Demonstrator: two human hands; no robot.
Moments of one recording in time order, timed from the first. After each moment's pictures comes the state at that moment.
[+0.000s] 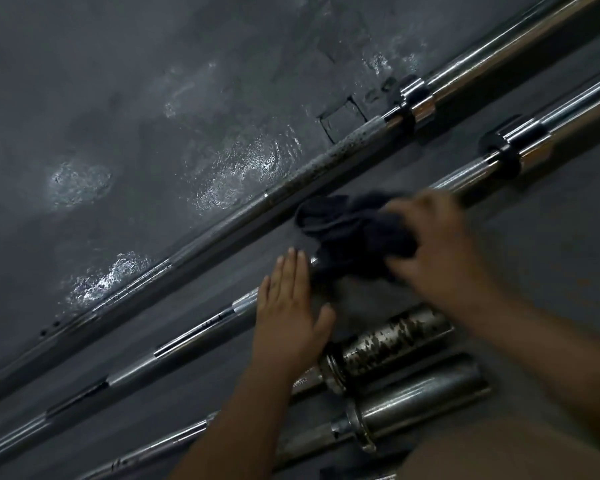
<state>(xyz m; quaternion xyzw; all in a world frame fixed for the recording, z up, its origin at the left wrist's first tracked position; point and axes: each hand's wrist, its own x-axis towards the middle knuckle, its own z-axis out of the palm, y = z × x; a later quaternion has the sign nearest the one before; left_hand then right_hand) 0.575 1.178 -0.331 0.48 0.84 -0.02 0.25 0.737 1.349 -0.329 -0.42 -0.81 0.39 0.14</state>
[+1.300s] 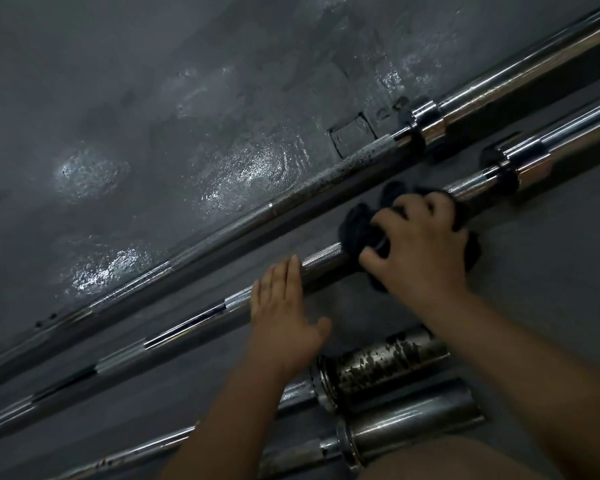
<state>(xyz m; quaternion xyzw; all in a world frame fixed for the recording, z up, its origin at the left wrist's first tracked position) 0.570 1.199 -0.322 0.42 0.86 -0.04 0.29 0.698 1.357 -0.331 -0.47 -0.86 0.21 0.02</state>
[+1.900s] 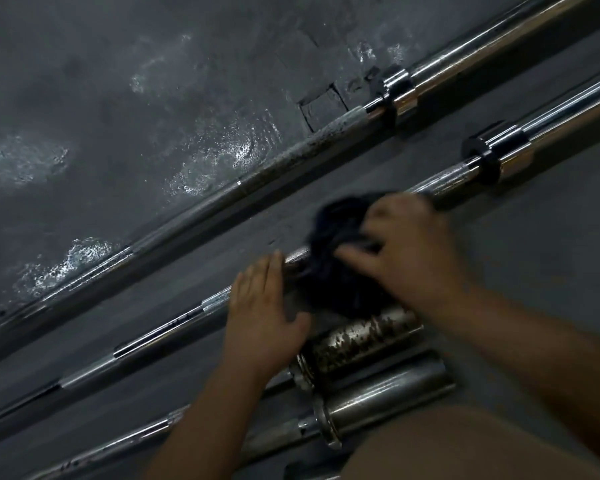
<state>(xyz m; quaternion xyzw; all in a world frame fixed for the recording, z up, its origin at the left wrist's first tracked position) 0.581 1.181 -0.329 0.46 0.85 -0.01 0.27 0.734 1.359 -0.339 -0.38 -0.90 0.22 0.07</state>
